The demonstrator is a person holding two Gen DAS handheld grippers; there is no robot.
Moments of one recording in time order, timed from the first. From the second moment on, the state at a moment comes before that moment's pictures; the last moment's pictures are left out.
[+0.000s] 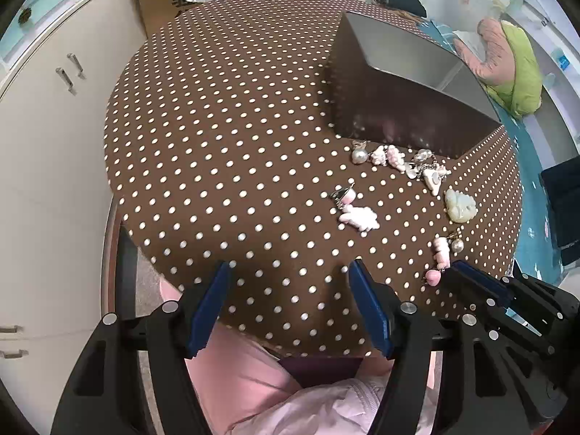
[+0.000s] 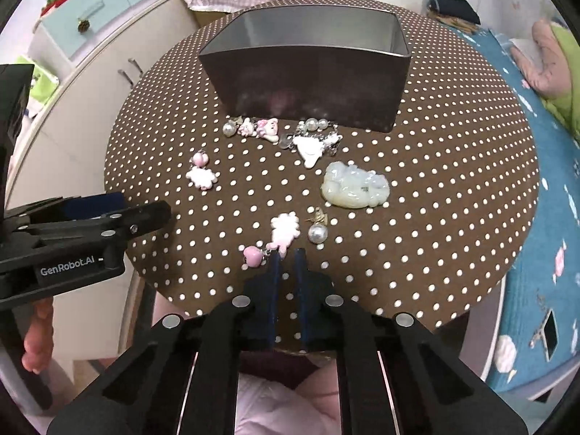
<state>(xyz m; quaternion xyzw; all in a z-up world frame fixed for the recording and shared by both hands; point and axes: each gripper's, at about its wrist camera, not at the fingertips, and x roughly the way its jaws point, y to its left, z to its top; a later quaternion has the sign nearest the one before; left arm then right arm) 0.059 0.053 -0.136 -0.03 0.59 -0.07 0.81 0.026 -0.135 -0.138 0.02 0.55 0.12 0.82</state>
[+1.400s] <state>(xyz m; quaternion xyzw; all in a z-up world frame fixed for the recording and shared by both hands) 0.086 0.031 -0.133 -0.02 0.58 -0.08 0.81 0.057 -0.129 -0.119 0.03 0.53 0.10 0.84</state>
